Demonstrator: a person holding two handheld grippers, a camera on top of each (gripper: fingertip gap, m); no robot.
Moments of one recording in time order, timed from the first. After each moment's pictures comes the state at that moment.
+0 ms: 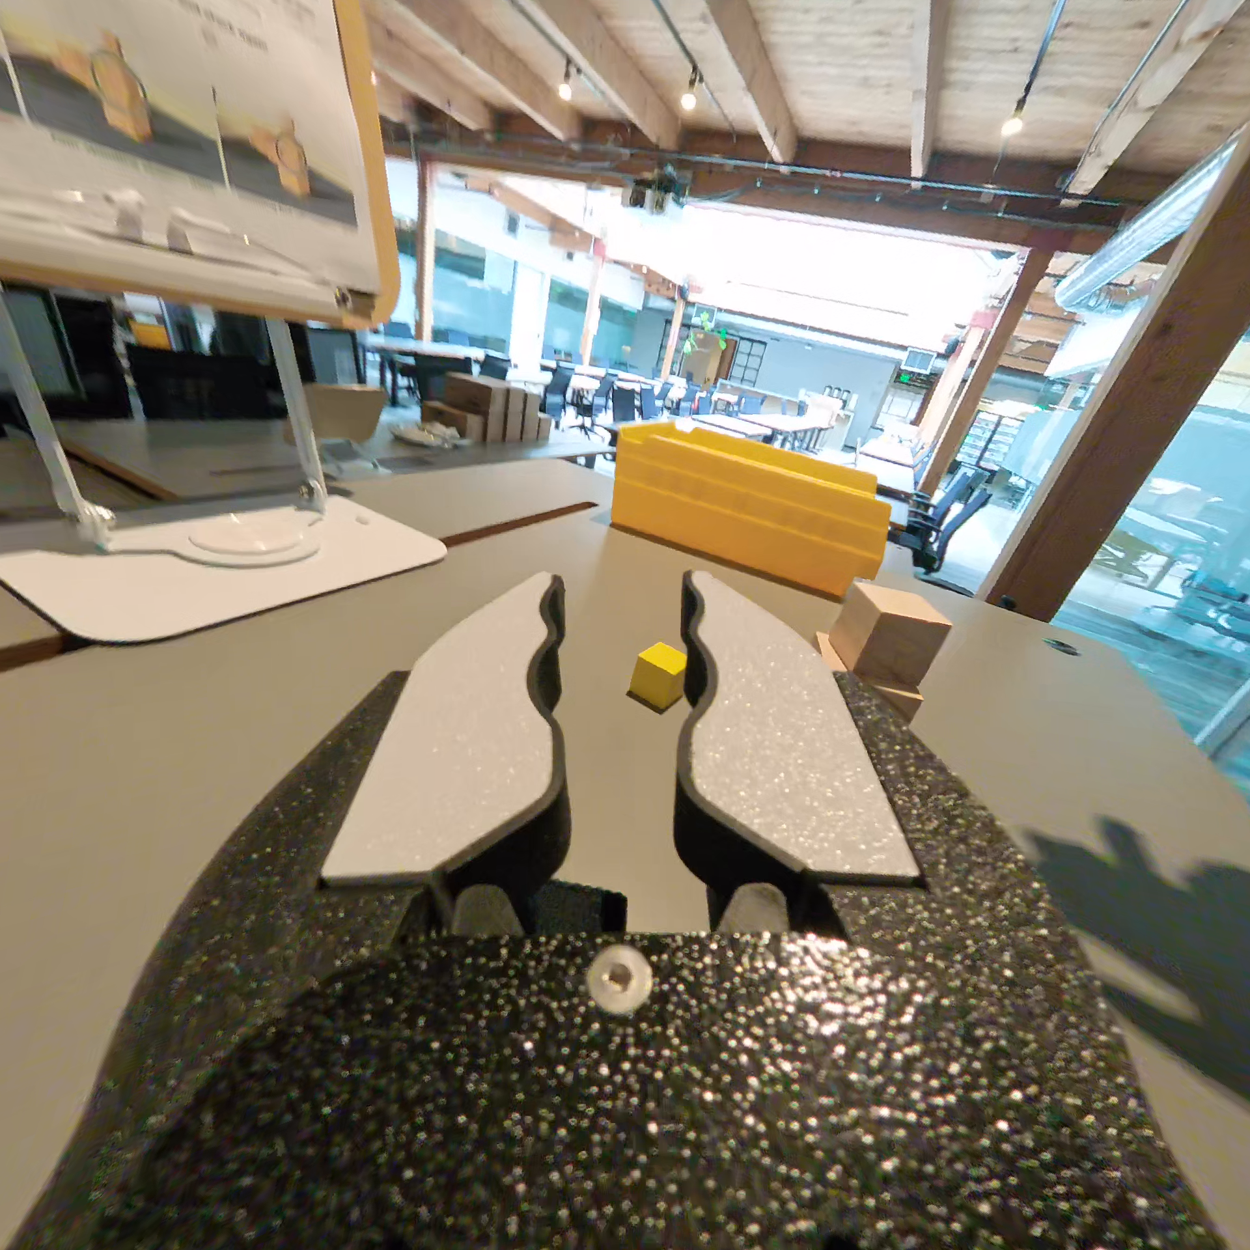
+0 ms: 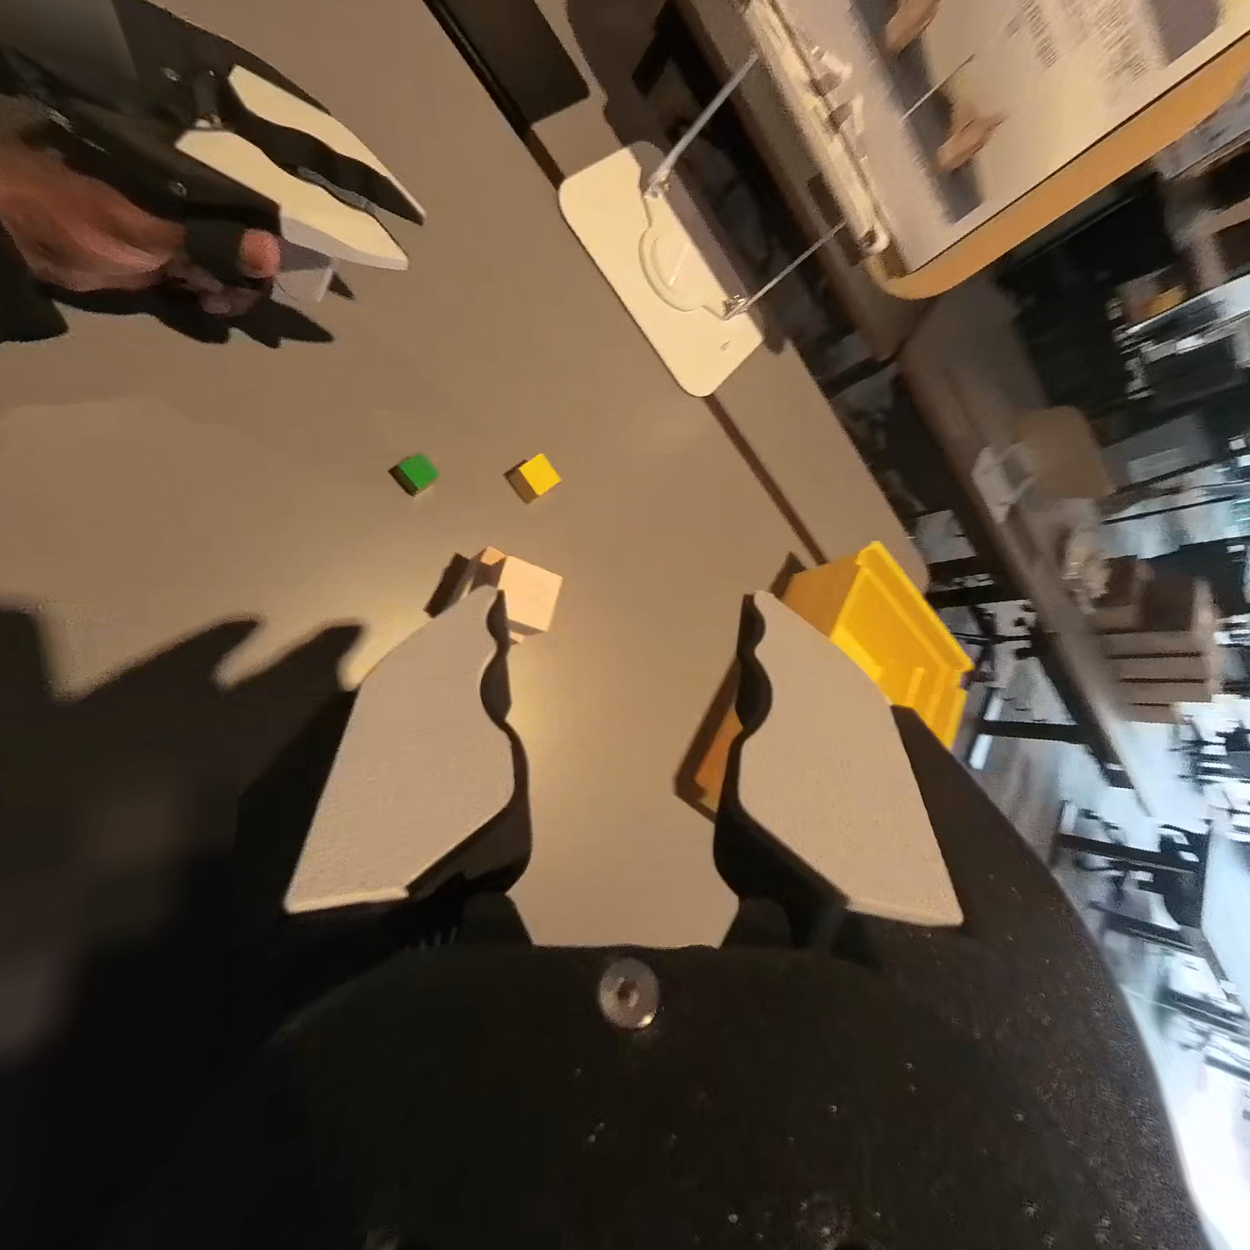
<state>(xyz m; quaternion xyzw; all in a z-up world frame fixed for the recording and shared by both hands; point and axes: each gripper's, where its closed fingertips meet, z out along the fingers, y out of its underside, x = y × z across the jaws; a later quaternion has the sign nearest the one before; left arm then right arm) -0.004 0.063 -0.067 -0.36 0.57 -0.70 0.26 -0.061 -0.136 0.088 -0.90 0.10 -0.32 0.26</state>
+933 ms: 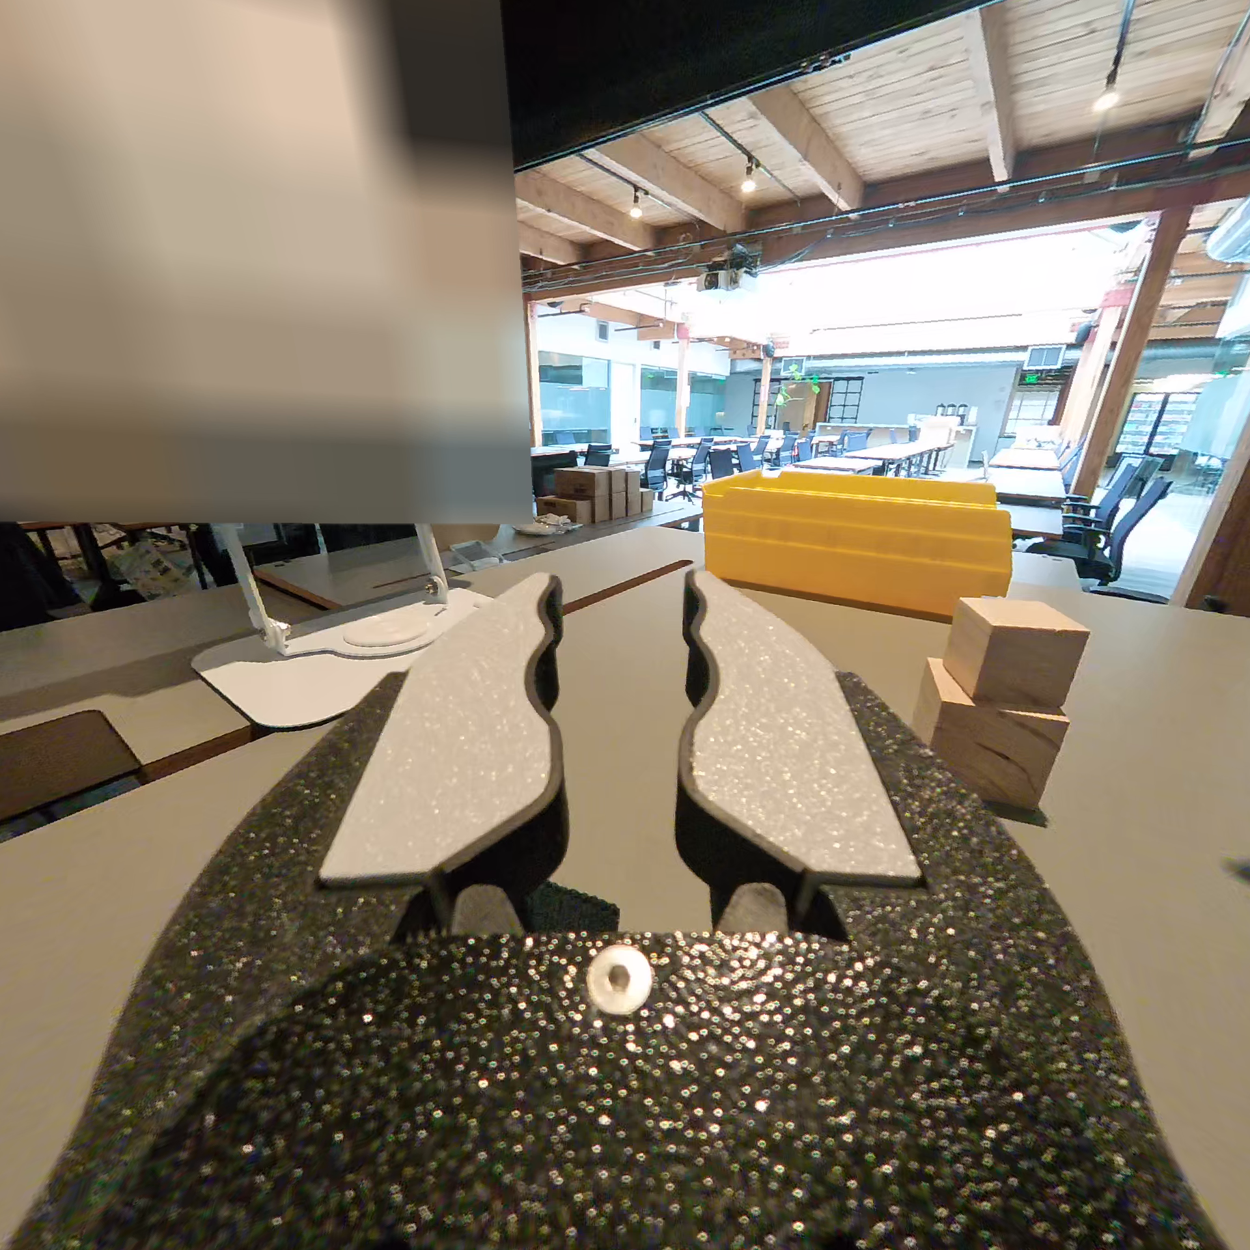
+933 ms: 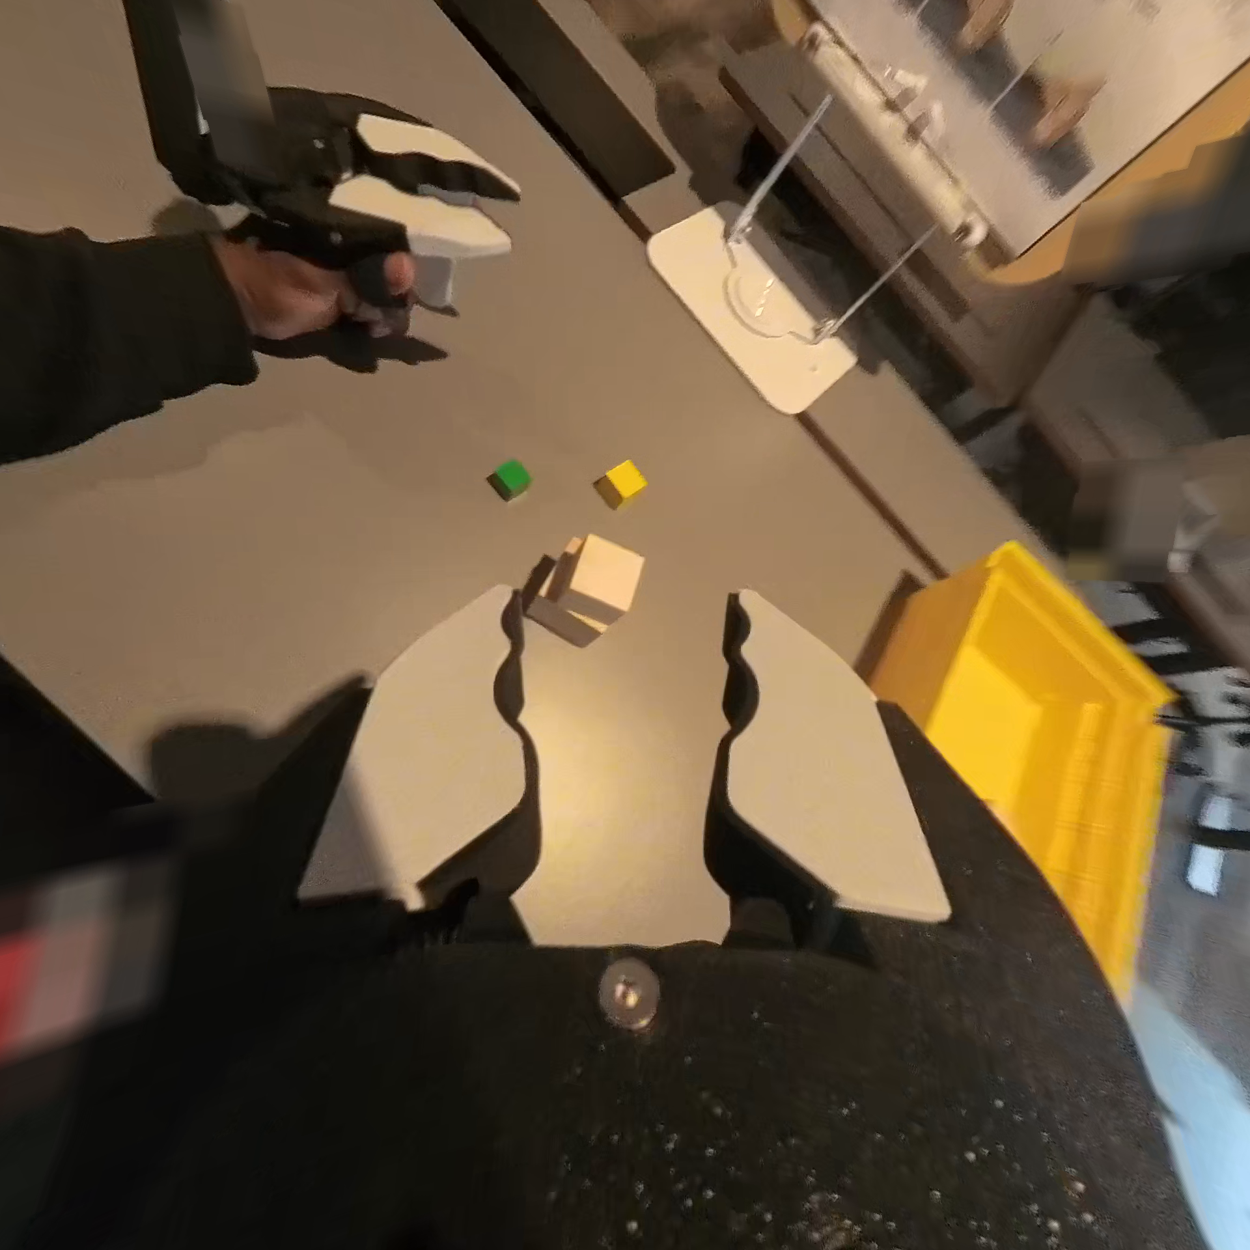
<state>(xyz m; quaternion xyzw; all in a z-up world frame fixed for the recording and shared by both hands) 0.002 0.076 -0.055 -0.33 0.54 -0.67 0.39 -0.078 -0.171 0.059 -0.90 0.11 -0.24 0.36</state>
